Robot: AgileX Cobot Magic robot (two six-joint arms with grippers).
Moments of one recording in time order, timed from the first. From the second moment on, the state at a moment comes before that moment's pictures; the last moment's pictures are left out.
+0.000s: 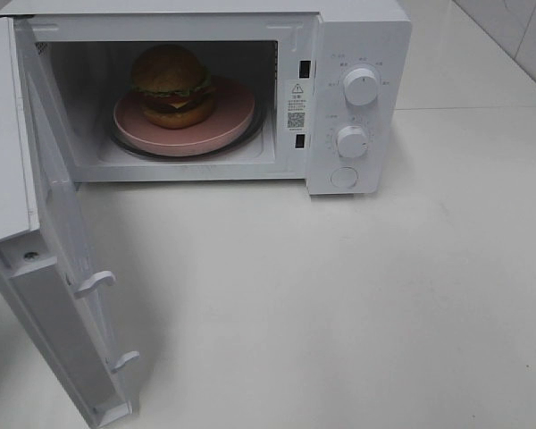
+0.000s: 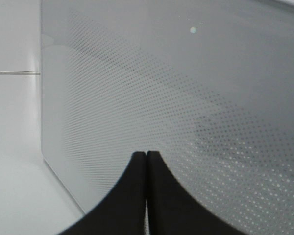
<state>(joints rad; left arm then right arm) 0.08 1.45 -0.15 0.61 -1.08 -0.42 0.09 0.00 -0.51 -0.15 1.01 0.19</state>
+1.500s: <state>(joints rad) -0.52 1.68 -0.54 0.07 -0.89 -0.22 0.09 0.00 -0.51 -0.15 1.01 0.19</state>
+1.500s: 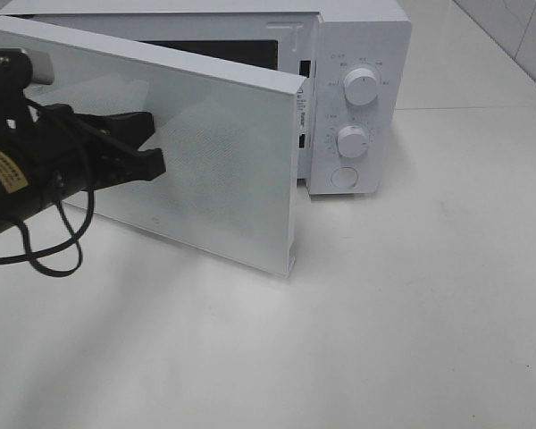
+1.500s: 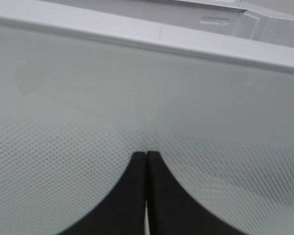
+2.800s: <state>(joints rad) -0.68 1.99 -1.00 -0.17 -0.83 -0.11 0.09 0.00 -0.51 -0.15 1.01 0.19</state>
